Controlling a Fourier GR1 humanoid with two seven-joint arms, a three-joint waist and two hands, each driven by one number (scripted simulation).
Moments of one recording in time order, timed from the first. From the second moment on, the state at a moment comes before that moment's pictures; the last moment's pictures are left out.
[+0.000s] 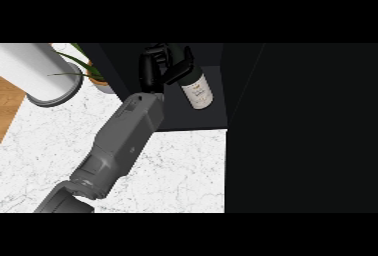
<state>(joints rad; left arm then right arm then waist) -1.06 0.00 -0.04 -0.35 0.50 0.51 -0.66 -0.08 -0.10 -0.01 -2.39 -0.28 0.19 0.57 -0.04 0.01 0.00</state>
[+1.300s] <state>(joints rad) -1.12 0.00 0.02 -0.14 0.49 0.52 -0.77 -0.09 -0.11 -0.01 -2.39 -0.29 0.20 0.56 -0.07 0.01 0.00</state>
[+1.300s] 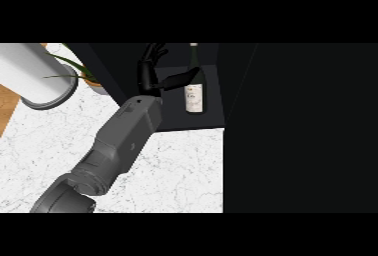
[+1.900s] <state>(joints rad) -1.11 0.00 0.03 -0.12 0.47 0.54 -0.82 -0.12 -0.09 0.02 -2.38 -0.28 0.18 0.56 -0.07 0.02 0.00</state>
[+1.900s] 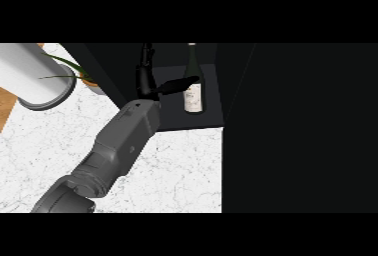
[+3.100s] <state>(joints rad) -1.09 0.00 0.01 -0.13 0.46 0.37 -0.87 -0.09 -0.10 0.03 -2.38 -0.28 0.20 0.54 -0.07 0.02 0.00</state>
